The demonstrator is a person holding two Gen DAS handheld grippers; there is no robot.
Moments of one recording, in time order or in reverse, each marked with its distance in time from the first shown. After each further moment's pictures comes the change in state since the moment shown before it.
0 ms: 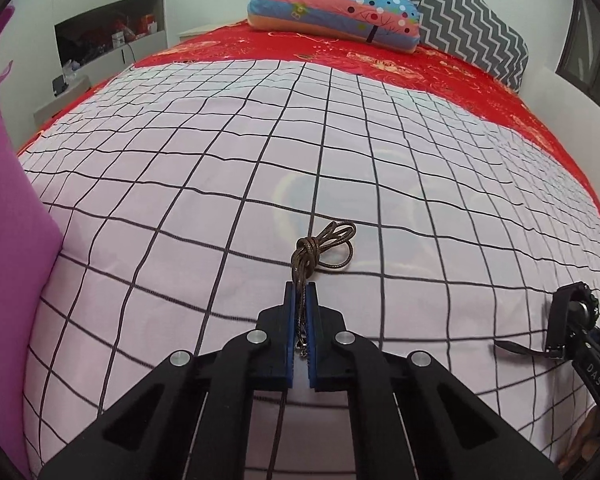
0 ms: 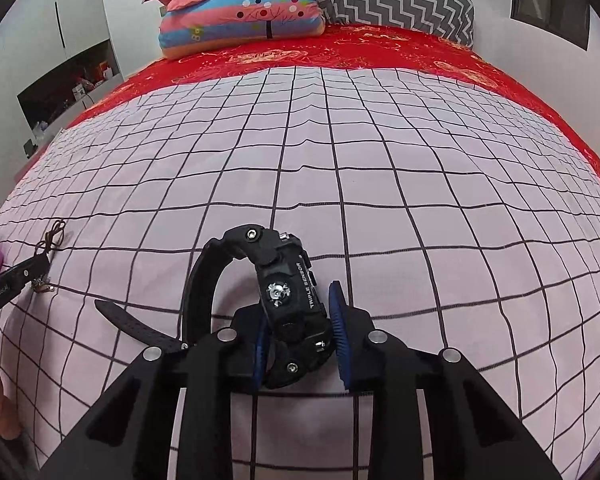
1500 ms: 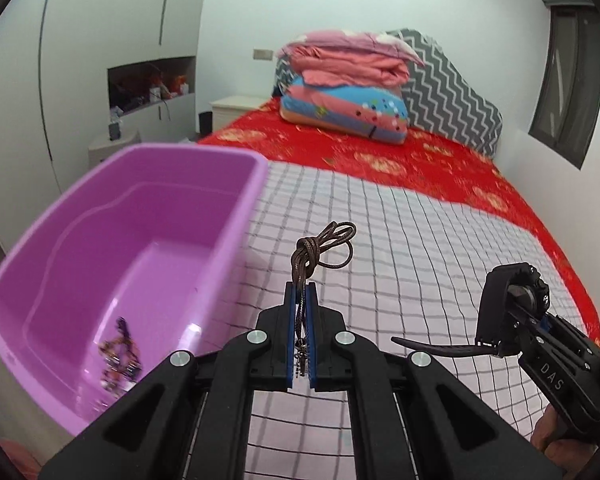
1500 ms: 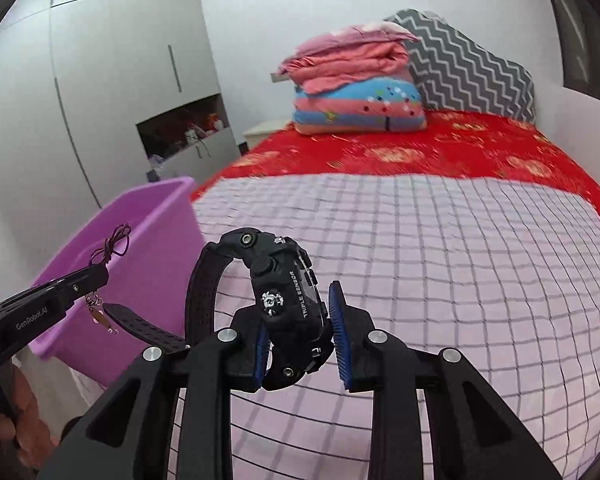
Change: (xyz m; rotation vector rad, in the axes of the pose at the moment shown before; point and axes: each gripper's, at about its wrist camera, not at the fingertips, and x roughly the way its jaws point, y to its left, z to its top) left arm -0.300 0.107 -0.052 -0.050 -0.268 -0.010; right arm -0.257 0.163 -0.046 -0.122 -0.258 0.308
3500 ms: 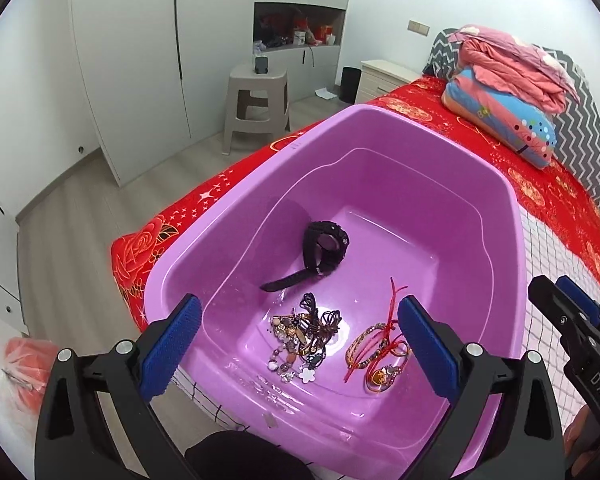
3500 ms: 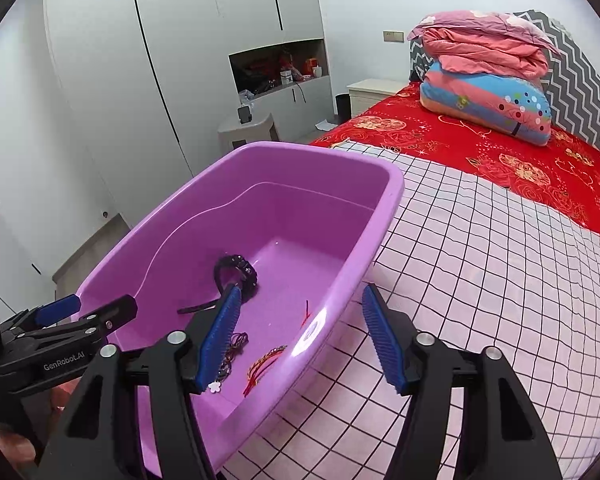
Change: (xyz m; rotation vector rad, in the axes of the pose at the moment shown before) left arm -0.008 0.176 0.011 -0.284 0.192 0.374; right arm 0.096 0.200 0.061 -0.217 0.215 0.211
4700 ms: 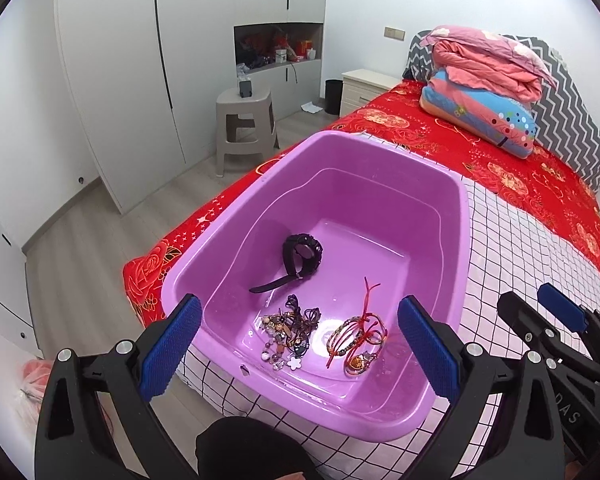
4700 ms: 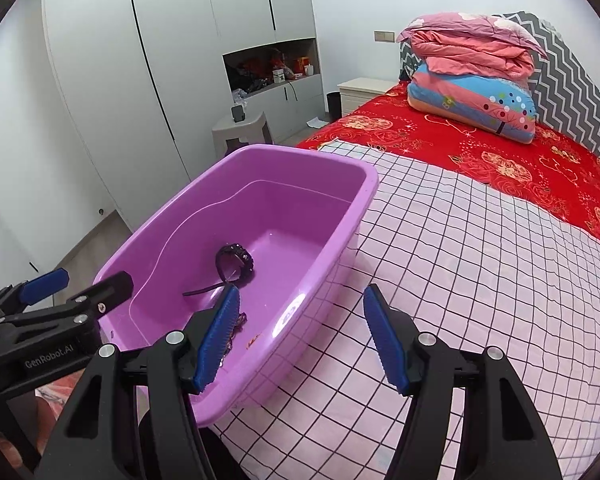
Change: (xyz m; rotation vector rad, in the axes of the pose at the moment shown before) left arm -0.060 -0.027 0.003 0.075 -0.053 -0.002; right arm -0.053 0.002 -0.009 0.003 0.020 -0.039
